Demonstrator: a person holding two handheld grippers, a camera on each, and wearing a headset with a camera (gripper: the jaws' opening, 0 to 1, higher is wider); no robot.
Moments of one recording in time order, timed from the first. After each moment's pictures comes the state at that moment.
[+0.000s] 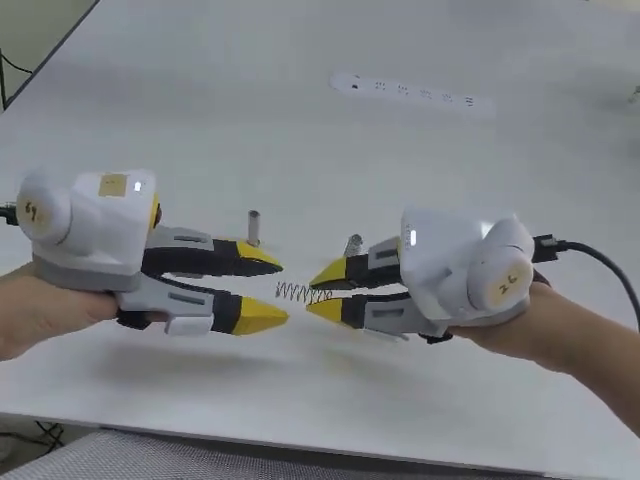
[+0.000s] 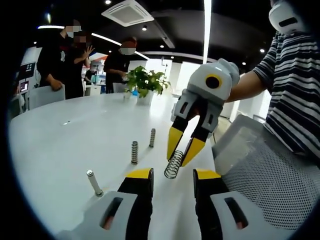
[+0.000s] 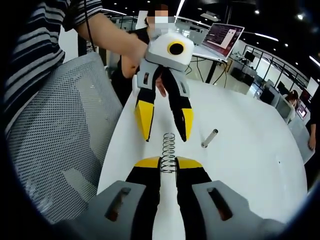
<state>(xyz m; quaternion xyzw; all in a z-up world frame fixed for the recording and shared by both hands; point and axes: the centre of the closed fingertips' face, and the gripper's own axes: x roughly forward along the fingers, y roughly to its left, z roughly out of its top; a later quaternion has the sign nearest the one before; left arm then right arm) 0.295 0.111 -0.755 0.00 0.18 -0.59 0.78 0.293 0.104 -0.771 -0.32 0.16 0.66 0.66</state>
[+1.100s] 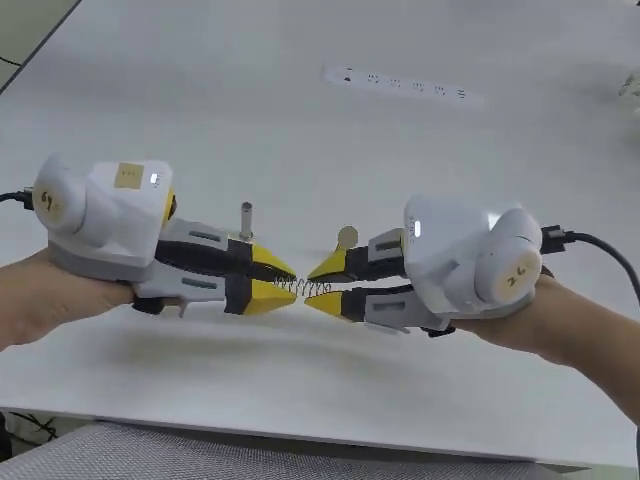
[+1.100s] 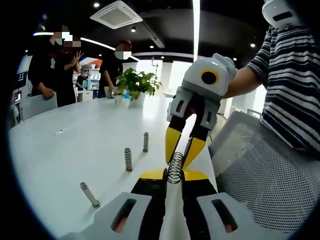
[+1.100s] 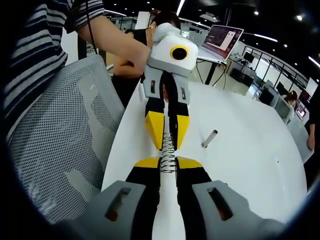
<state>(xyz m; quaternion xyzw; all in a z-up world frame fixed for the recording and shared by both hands) 0.297 0.094 -0.760 0.02 0.16 -0.62 0.77 0.291 0.097 -0.771 -0.32 0.16 0.66 0.66</state>
